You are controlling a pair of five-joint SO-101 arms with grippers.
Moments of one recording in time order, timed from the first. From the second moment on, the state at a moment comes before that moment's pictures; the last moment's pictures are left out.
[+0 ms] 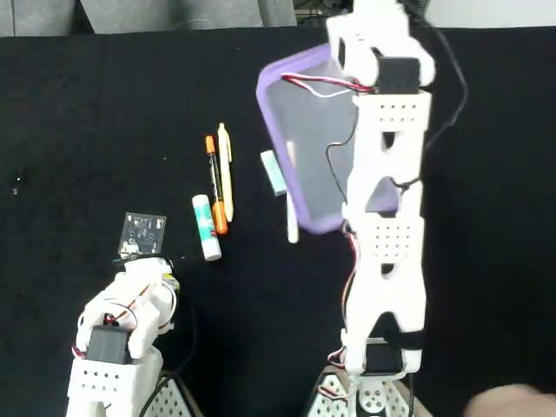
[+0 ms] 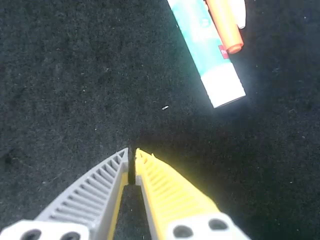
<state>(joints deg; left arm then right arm) 1.1 -104.0 96.1 69.2 -2.0 -0.3 52.3 -92.7 73.7 9.9</state>
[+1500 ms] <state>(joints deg) 1.1 -104.0 96.1 69.2 -2.0 11.8 52.8 -72.8 99.3 24.7</state>
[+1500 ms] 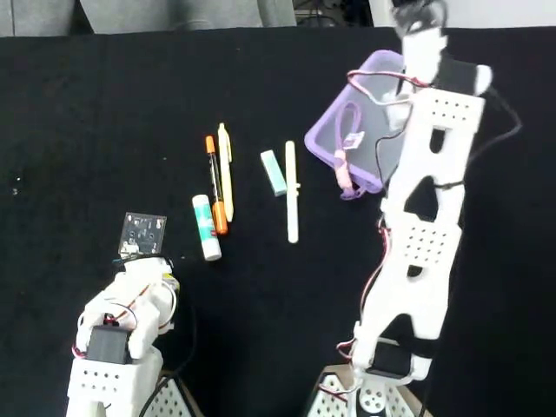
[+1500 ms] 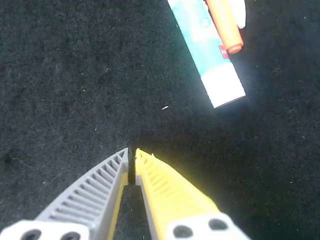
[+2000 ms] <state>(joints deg) 1.1 -104.0 96.1 69.2 -2.0 1.7 49.8 -51.2 99.3 21.0</state>
